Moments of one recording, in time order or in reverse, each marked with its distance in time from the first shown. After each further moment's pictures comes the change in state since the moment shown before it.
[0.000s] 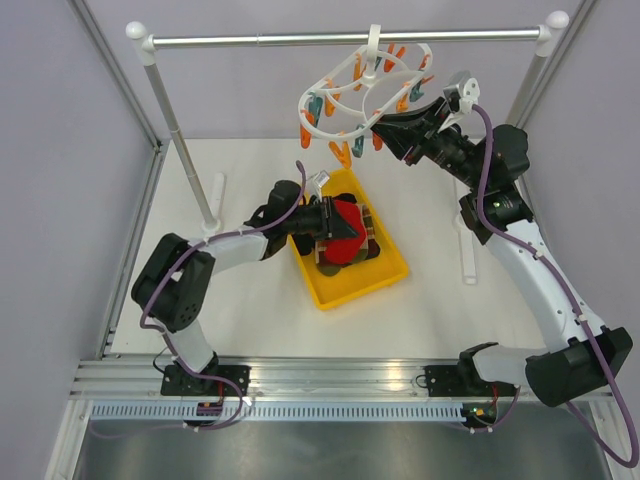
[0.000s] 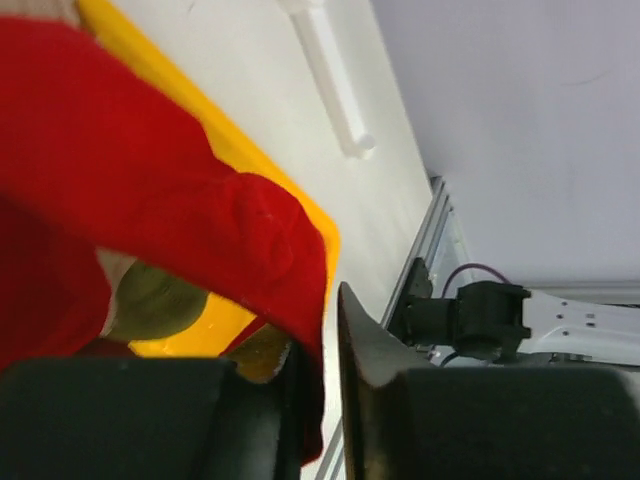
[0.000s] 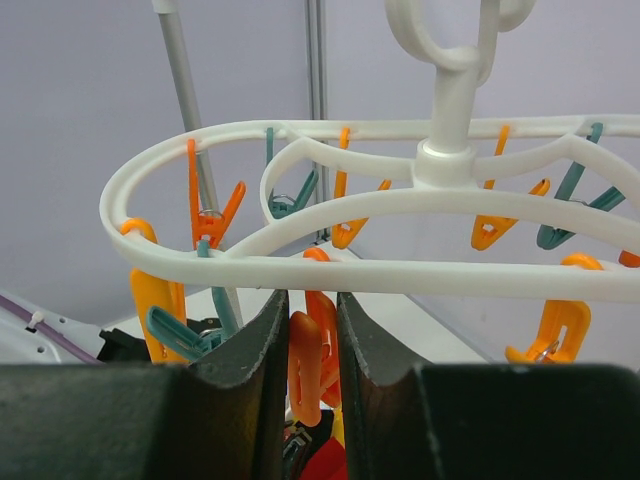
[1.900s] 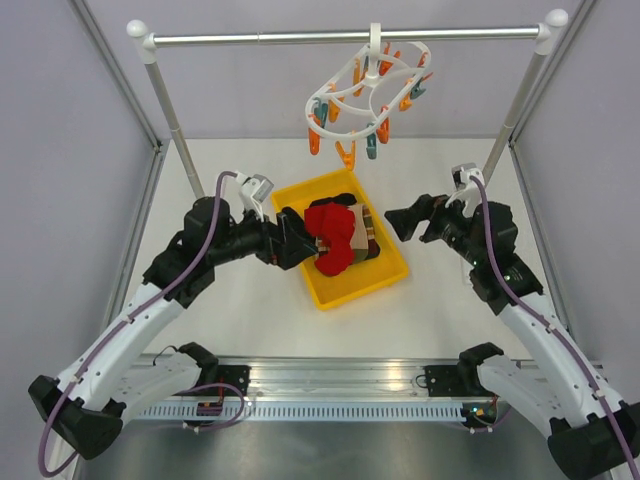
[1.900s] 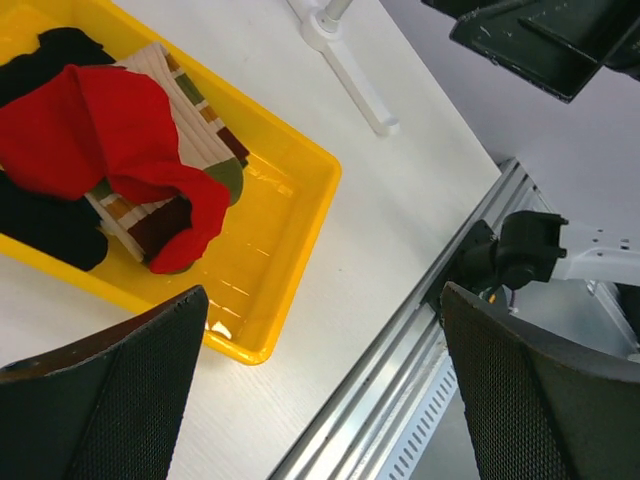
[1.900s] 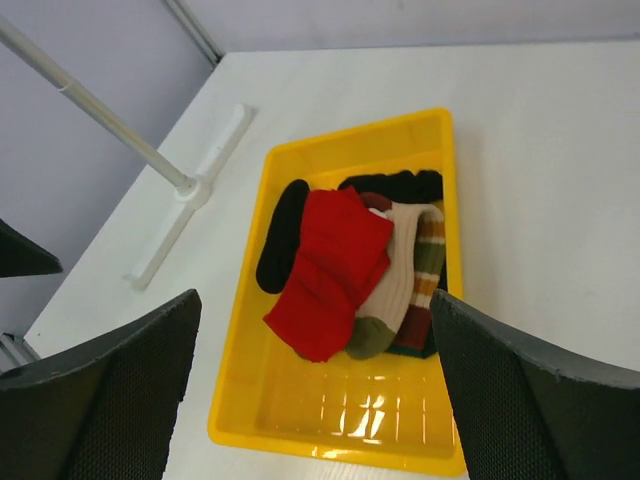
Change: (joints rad) left arm 0.001 -0.813 -0.031 -0.751 -0.261 0.357; right arm 0.012 -0.400 -0.511 -0.379 0.359 0.165
